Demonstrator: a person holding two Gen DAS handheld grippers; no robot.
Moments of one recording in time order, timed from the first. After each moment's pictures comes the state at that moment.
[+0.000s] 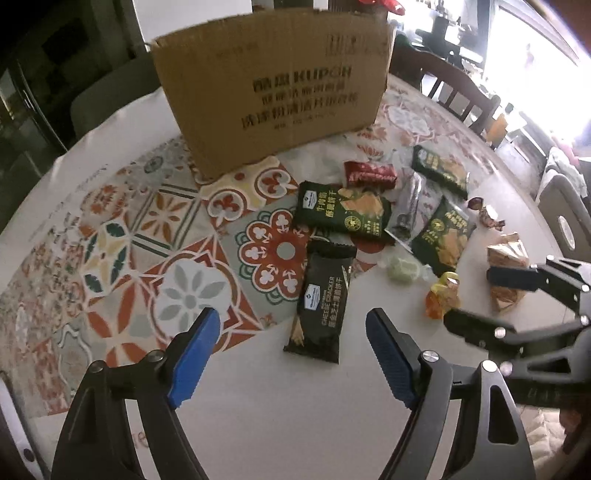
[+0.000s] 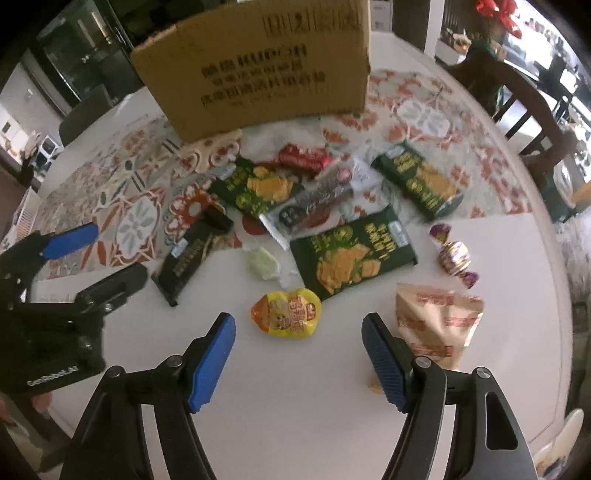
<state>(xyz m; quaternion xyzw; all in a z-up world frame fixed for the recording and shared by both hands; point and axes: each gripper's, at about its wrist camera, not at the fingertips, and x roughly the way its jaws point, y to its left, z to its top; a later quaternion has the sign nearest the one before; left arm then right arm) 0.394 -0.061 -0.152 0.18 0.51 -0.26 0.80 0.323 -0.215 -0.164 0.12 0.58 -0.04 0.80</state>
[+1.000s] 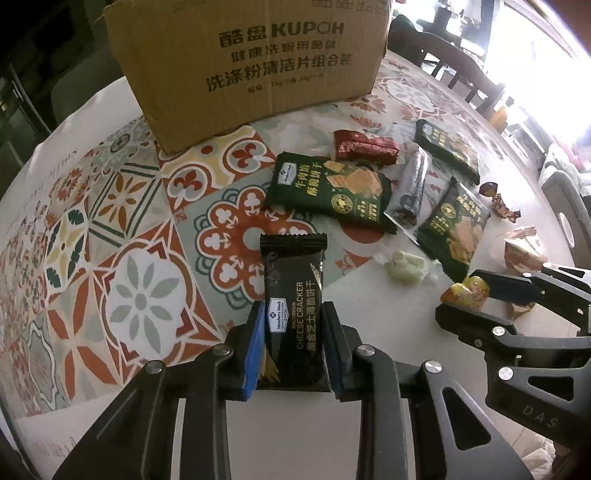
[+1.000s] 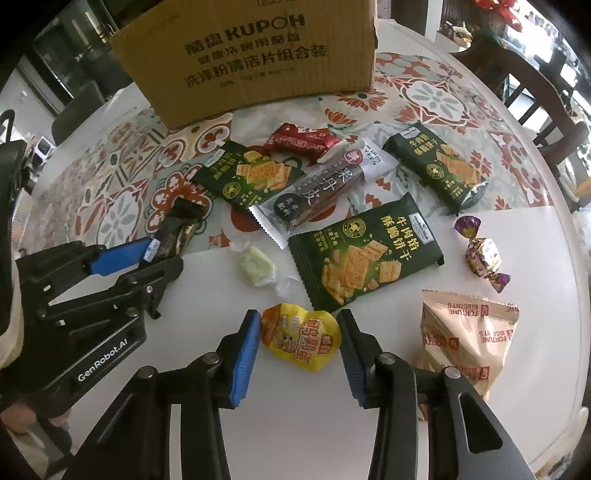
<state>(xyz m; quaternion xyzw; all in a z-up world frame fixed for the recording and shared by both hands) 0.396 -0.083 -0.189 0.17 0.54 -0.26 0.78 0.337 -0.213 -0.187 0.13 0.58 -0.03 0.80</state>
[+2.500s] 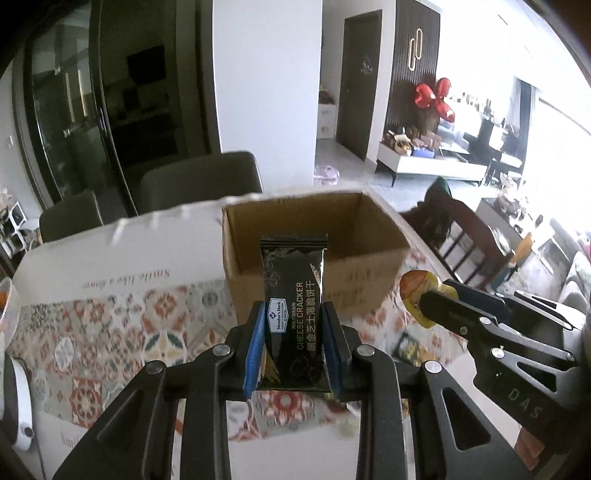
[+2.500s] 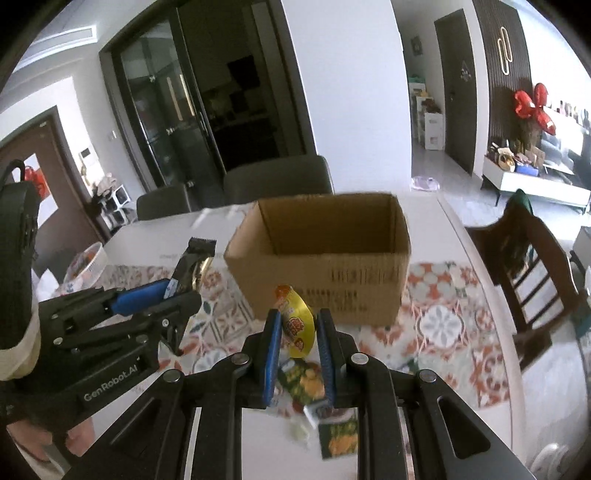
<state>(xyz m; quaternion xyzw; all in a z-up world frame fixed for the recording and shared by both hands) 0.429 -0.091 0.023 0.07 0.37 -0.17 0.91 0.380 -0.247 0.008 0.09 0.35 0.07 0.93</state>
